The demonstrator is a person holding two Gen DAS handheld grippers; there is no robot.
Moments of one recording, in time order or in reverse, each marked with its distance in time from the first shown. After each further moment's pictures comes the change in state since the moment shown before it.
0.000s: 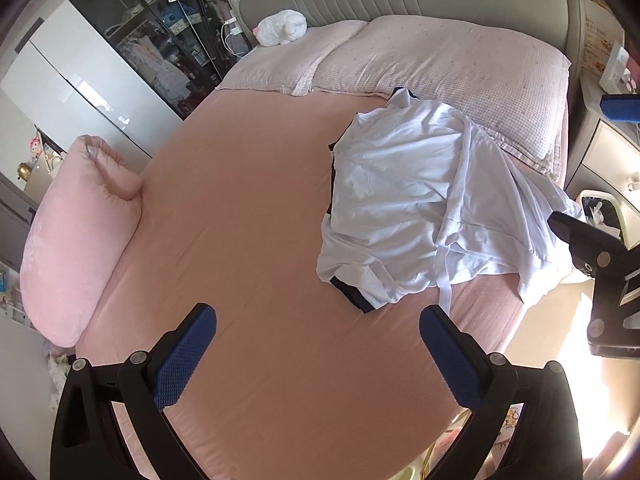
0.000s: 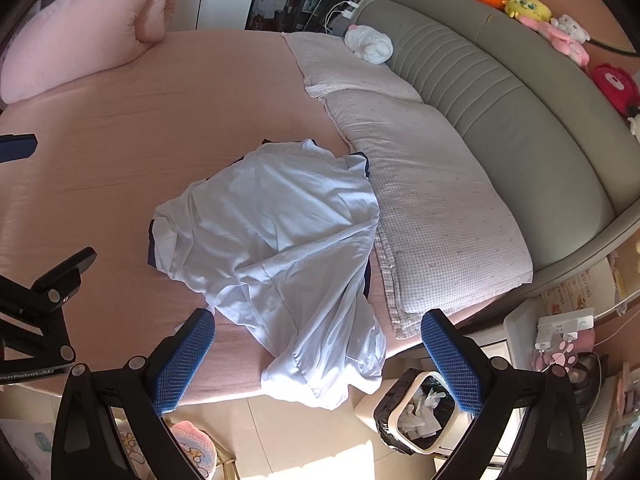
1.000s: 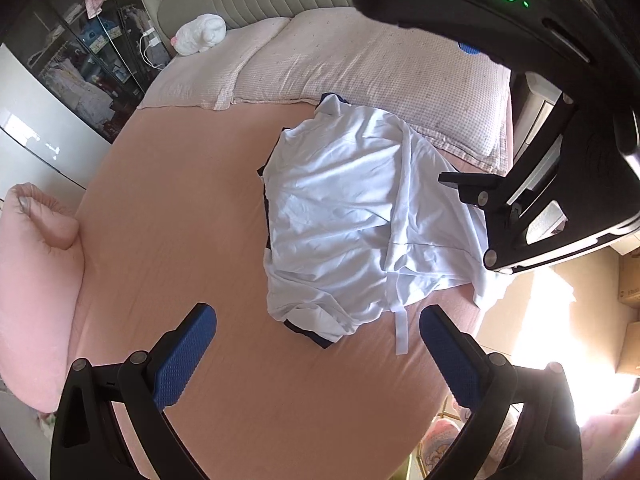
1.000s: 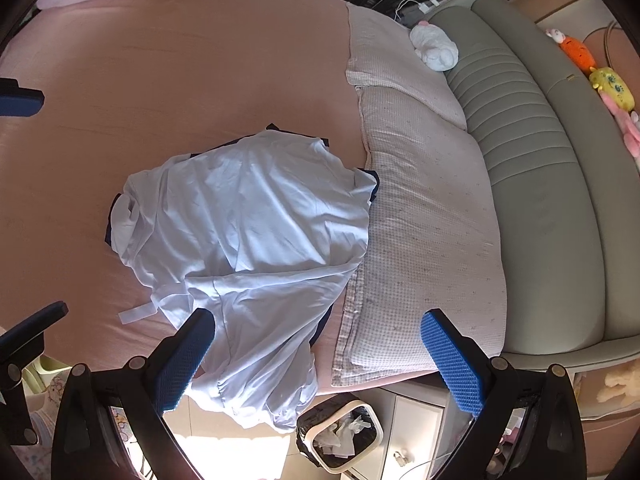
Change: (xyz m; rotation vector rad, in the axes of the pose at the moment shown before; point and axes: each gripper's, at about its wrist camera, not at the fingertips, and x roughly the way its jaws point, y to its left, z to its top) left arm 0.021 -0.009 0.065 0.139 0.053 -0.239; right arm 0.058 -0.021 0.083 -0.313 0.145 -0.010
